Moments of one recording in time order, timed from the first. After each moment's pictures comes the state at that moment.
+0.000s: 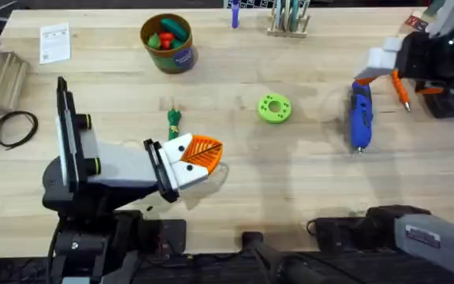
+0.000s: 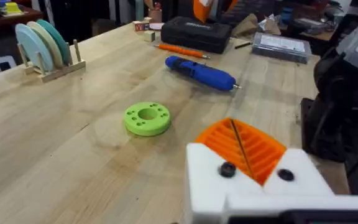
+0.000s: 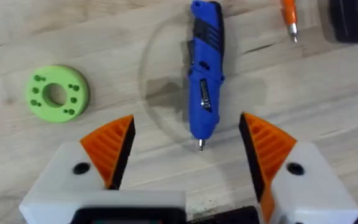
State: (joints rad) left arm 0.00 0.01 0.01 -0.12 1.15 0.02; right arm 0.01 1.25 1.29 -1.25 0.15 0.27
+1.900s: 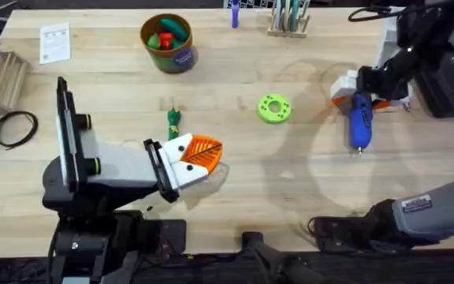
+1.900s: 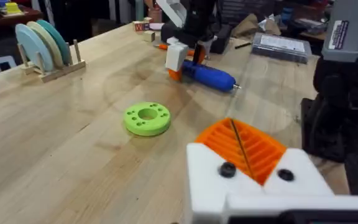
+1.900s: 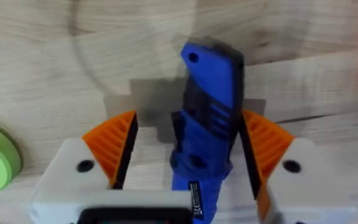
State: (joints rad) left arm 0.00 0.01 0.01 -0.12 1.15 0.02; right arm -0.21 1.76 1.16 -0.85 -0.02 0.00
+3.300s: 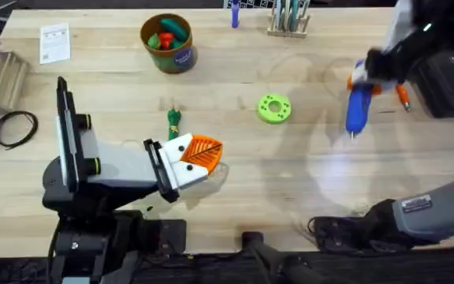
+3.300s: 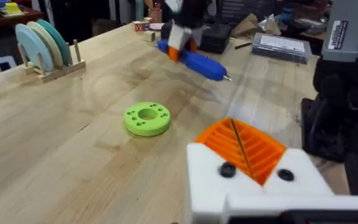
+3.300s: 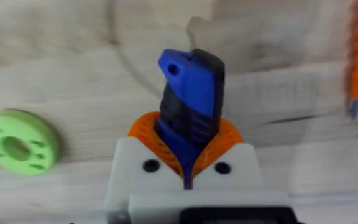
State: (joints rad) left arm 0.00 0.01 0.01 -0.12 1.15 0.02; right arm -0.21 1.76 1.32 -0.98 -0.08 -0.02
